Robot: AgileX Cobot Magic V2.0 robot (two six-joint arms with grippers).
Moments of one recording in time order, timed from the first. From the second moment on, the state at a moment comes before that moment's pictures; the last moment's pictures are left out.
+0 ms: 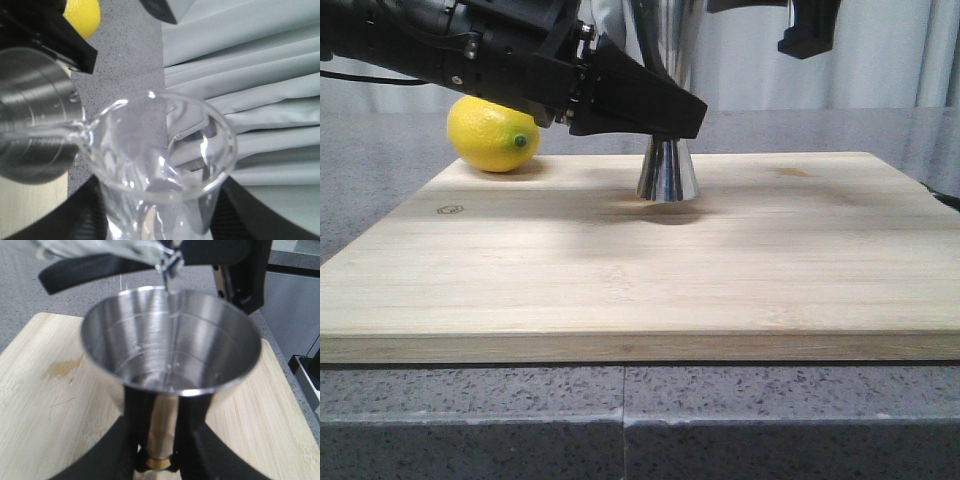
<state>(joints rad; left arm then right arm) -0.44 1.84 -1.19 -1.52 1.11 2.00 0.45 1.34 -0.96 -1.30 -0.13 -0.03</state>
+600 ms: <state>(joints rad) -0.44 1.84 -1.19 -1.52 1.11 2.00 0.45 1.34 -0.96 -1.35 -0.13 -0.03</state>
